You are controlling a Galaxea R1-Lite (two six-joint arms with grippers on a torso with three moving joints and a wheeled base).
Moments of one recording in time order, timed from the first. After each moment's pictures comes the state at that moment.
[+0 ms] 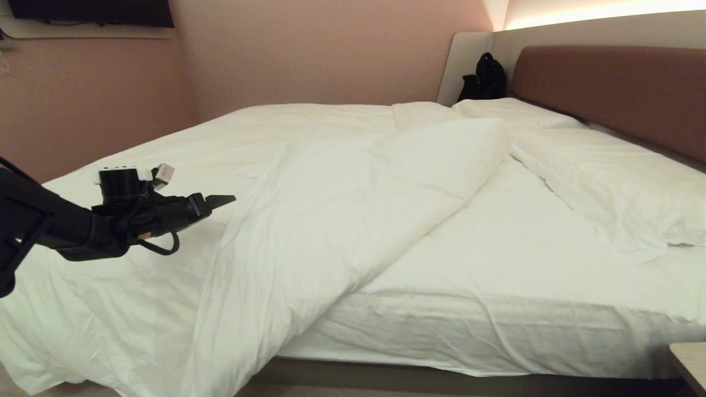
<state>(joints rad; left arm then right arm) 0.17 2.23 -1.35 -0.56 -0.60 -0.38 -0.01 0.00 0.00 -0.01 -0.01 0.00</state>
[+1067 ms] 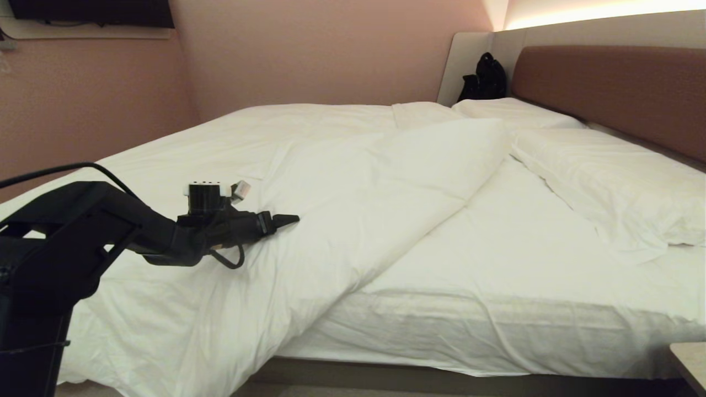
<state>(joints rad) -0.10 2.34 -1.39 -0.55 -0.60 -0.38 -0.01 0.00 0.00 -0.01 -0.01 0.00</state>
